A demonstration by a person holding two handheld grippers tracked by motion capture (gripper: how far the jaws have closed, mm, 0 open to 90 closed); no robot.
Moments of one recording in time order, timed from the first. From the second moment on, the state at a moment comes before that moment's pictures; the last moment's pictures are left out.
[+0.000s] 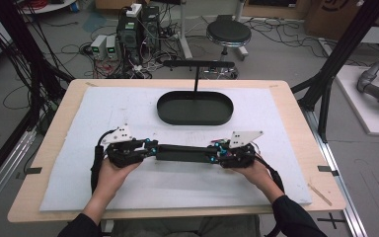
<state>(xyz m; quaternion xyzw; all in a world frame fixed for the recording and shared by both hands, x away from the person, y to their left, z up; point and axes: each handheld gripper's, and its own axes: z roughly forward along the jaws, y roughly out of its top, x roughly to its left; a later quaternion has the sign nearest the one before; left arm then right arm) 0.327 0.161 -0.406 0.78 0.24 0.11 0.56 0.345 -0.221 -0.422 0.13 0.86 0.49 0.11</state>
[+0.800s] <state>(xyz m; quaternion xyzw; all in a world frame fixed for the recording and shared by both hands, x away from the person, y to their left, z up) 0.320 0.170 -0.394 0.78 0.14 0.10 0.61 0.339 -0.244 -0.392 0.07 0.82 0.56 0.05</state>
